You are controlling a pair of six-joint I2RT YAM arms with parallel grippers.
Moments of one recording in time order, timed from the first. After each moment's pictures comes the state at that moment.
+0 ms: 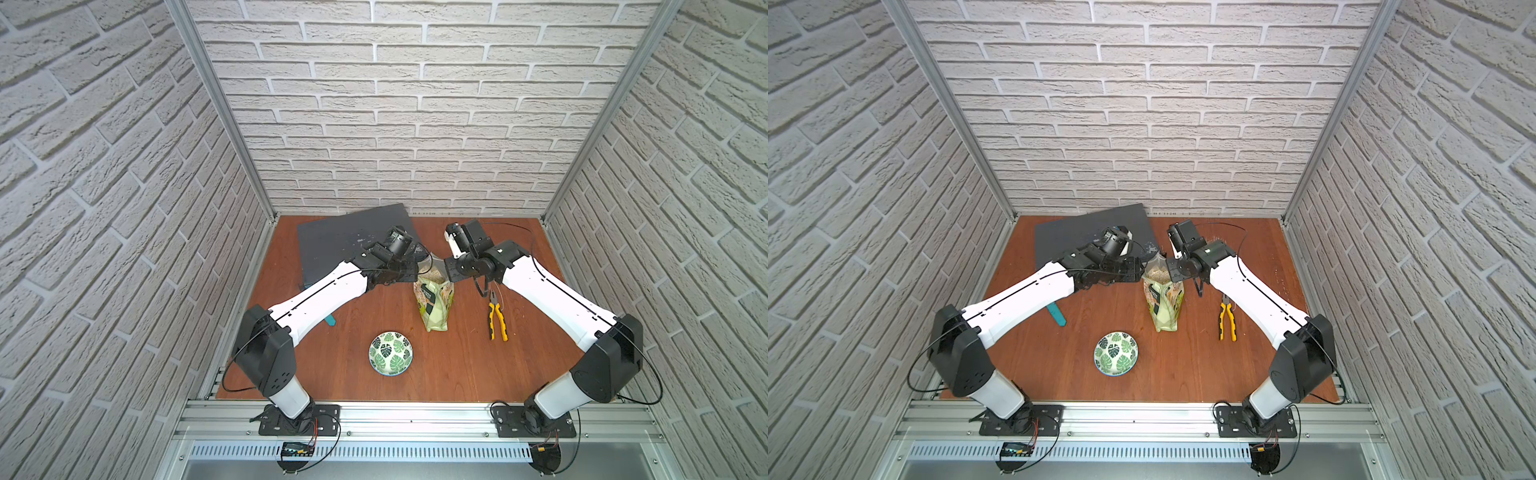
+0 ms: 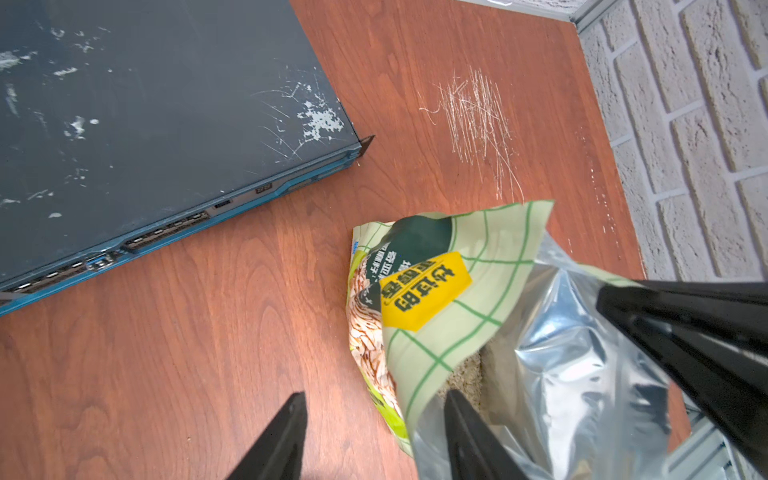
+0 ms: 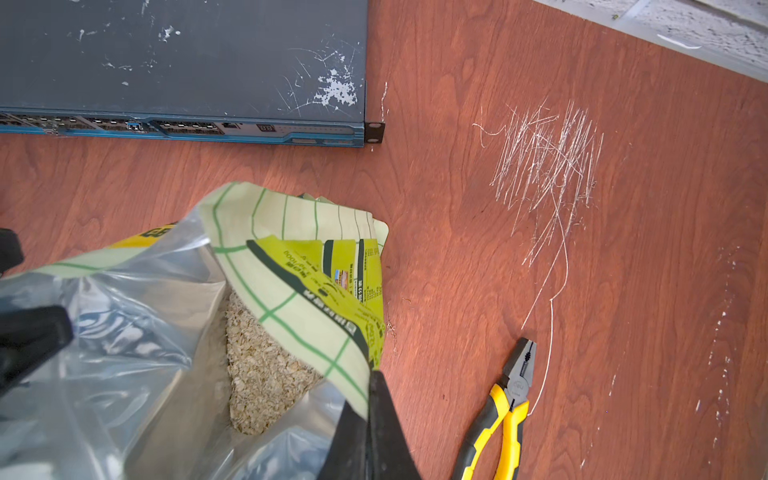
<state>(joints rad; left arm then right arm) -0.67 1.62 1.42 -0.63 0.00 -0.55 0.59 1.58 1.45 -0.85 0.17 0.20</state>
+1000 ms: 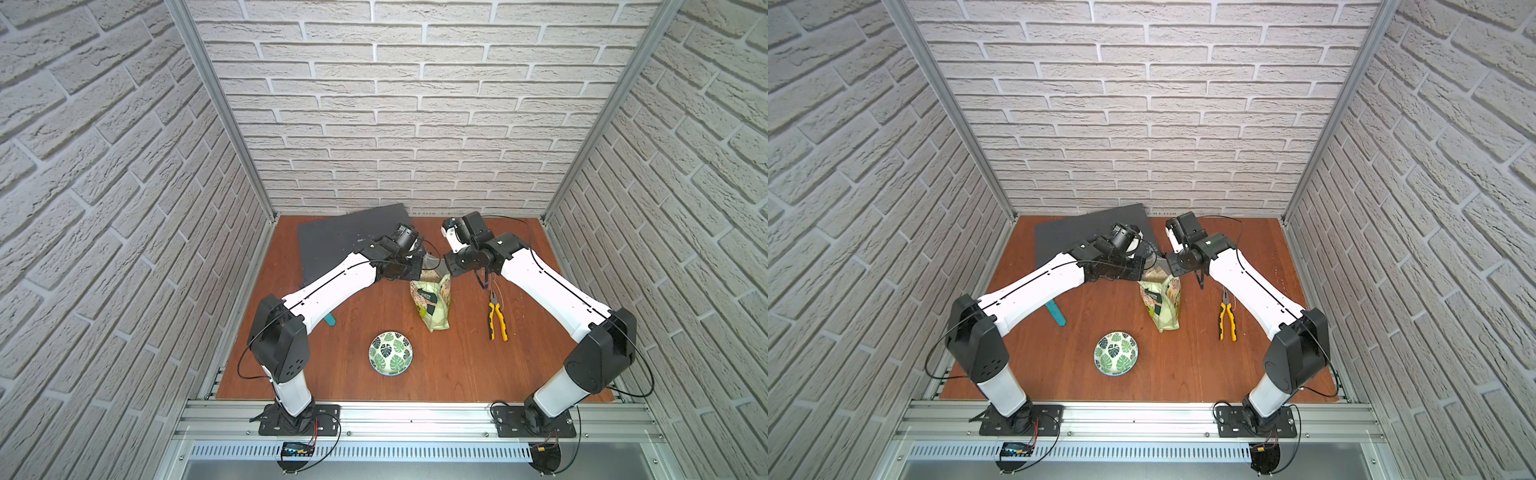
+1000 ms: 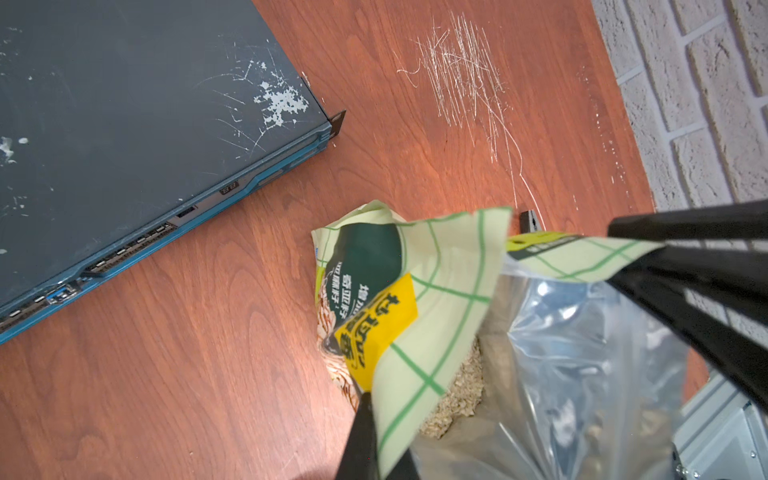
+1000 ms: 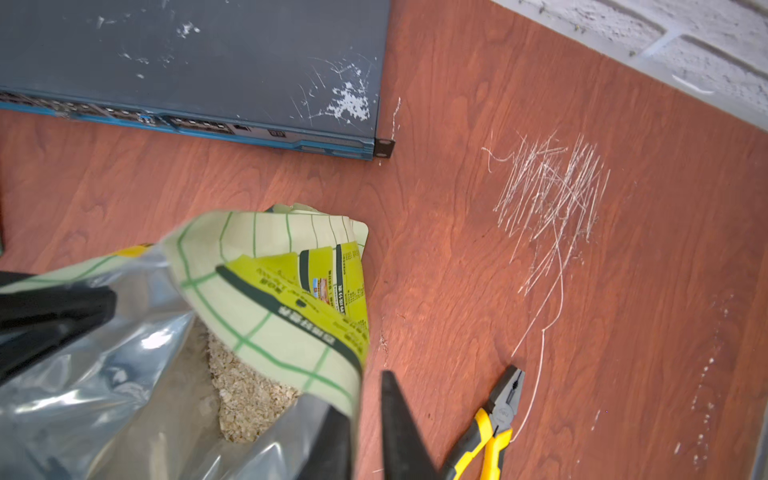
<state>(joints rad) -0.66 1.72 1.54 -0.73 0.07 -0.45 0.53 1.62 1.54 -0.88 0.10 0.07</state>
